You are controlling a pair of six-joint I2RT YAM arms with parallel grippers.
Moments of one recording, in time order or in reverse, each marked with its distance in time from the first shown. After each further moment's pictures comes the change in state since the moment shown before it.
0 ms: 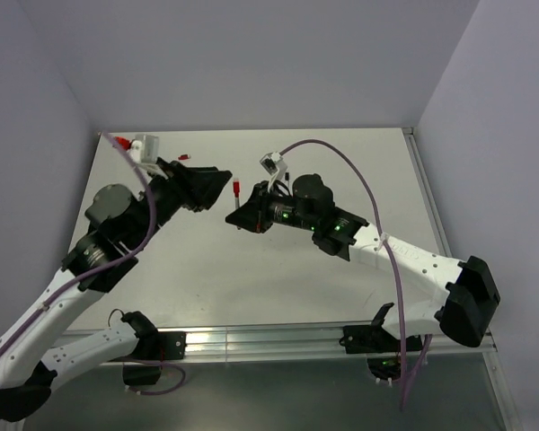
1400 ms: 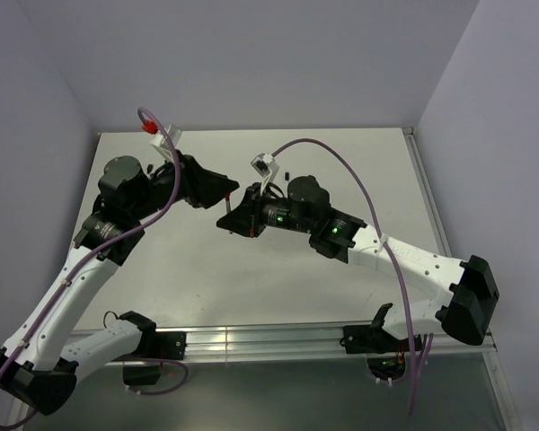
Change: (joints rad) left arm 0.287 0.161 0.034 -0.066 0.579 0.027; right arm 0.082 -0.007 0.046 -0.017 0.007 -0.015
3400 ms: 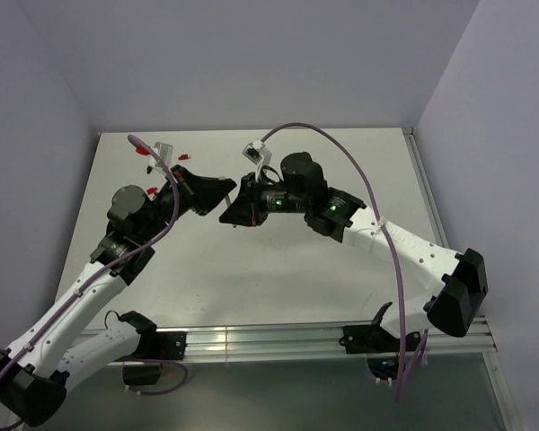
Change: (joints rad) left arm -0.072 -0.096 -0.289 0.359 -0.175 -0.141; right arm -0.094 0.095 0.200 -0.250 -0.164 -0.070
